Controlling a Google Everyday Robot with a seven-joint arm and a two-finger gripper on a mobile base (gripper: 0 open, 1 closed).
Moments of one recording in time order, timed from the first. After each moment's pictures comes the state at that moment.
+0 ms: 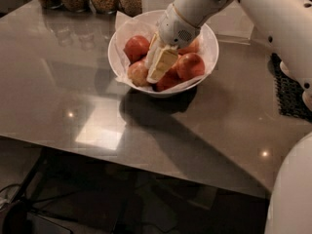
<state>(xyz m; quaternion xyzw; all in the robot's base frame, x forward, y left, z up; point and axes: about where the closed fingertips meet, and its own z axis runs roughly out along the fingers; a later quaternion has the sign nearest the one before) 0.611 0.003 0.909 -0.74 0.61 0.17 0.24</state>
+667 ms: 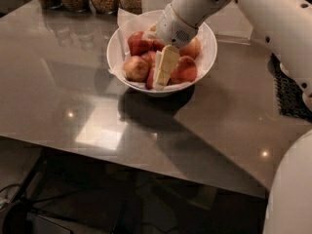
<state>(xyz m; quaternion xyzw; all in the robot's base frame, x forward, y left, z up) 0.611 0.003 0.909 -0.74 0.61 0.17 0.24</state>
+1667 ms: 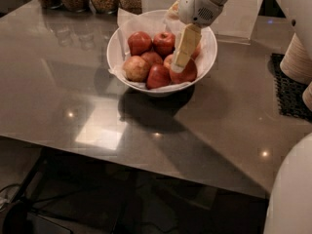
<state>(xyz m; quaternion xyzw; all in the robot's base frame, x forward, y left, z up) 0.626 -0.050 0.952 -0.71 0.65 0.11 0.25</state>
